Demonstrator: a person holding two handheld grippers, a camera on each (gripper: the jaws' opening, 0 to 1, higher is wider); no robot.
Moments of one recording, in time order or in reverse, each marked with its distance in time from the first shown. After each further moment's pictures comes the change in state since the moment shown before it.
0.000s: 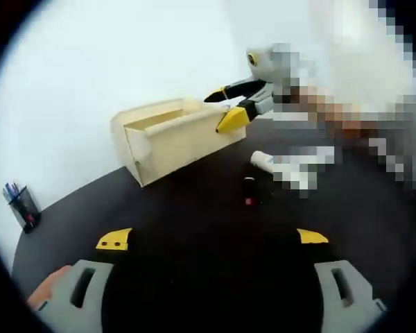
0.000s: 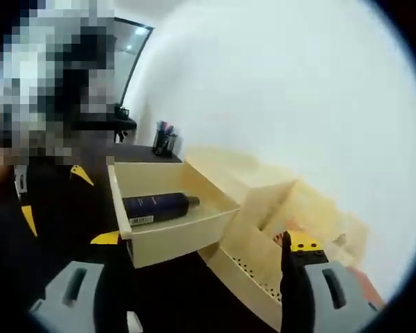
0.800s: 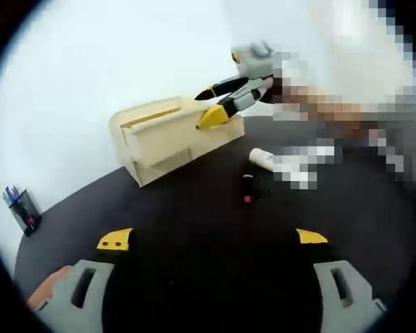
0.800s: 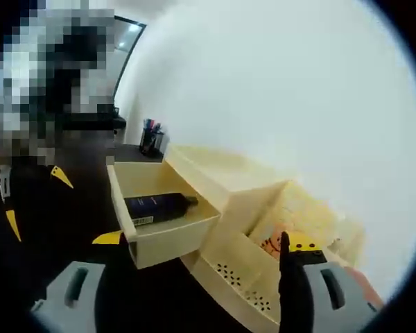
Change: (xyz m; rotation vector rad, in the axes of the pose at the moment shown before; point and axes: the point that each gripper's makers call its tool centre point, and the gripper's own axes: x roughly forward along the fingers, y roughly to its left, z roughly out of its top) left arm 0.001 -0.007 -0.001 0.016 0.005 -0.001; right arm 0.016 -0.017 0.001 -0.002 0.011 -0.055
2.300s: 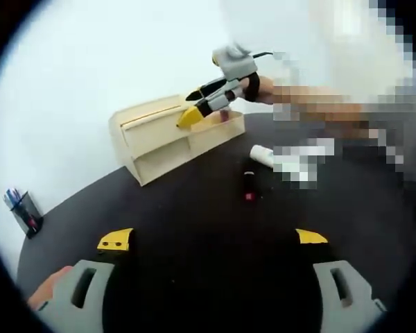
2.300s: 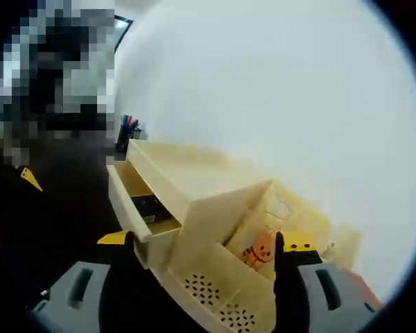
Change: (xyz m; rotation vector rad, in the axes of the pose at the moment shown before) left arm 0.002 0.001 -0.004 0.022 0.021 0.012; right arm 0.029 -0.033 -0.002 0.010 0.015 -0.091
